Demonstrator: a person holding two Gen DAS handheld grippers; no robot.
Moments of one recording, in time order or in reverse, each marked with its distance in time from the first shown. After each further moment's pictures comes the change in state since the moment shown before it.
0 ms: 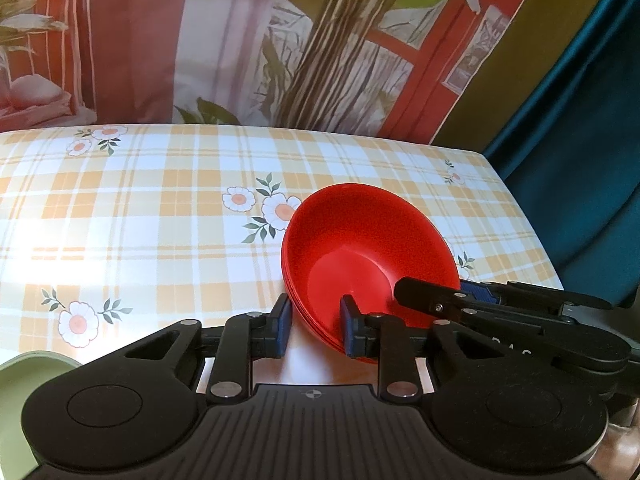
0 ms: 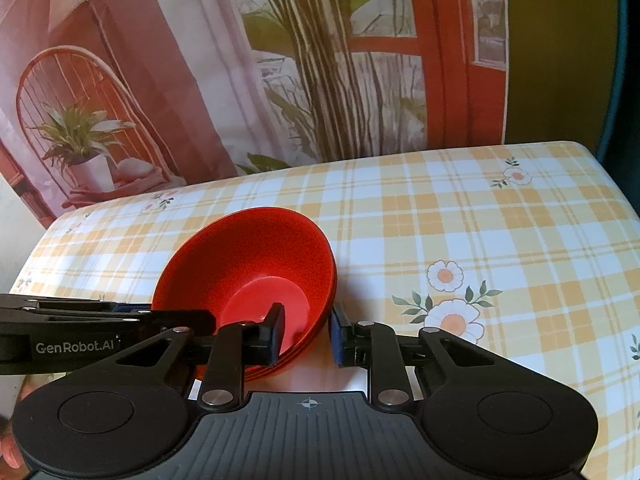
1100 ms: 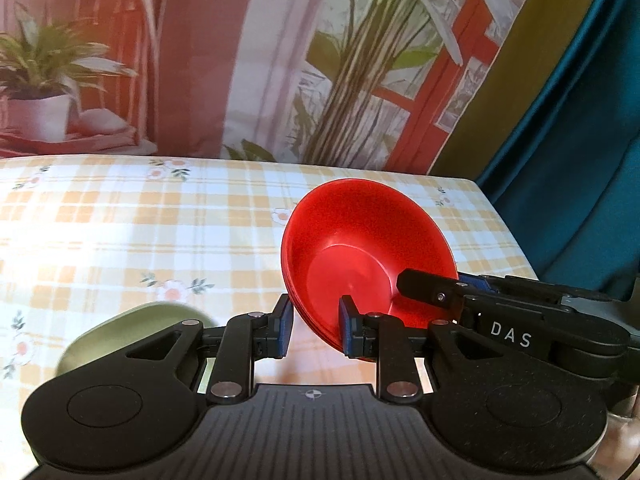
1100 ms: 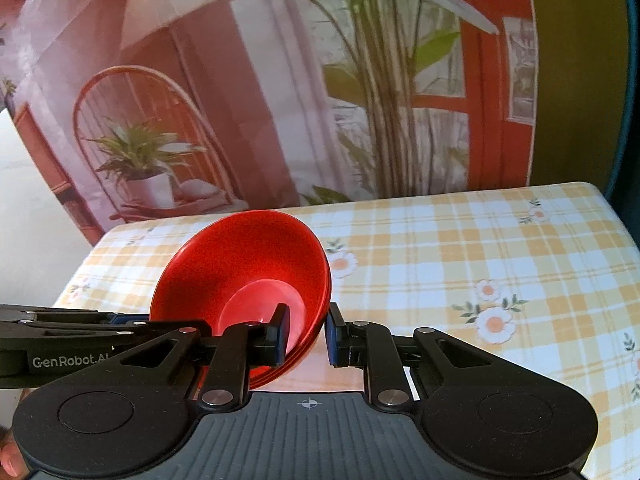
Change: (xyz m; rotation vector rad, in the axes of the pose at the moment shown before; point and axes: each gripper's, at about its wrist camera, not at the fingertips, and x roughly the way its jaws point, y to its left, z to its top) left arm -0.108 0.005 -0.026 -0.006 -0.097 0.061; right arm -0.069 0.071 -0.006 -0.044 -0.074 0.079
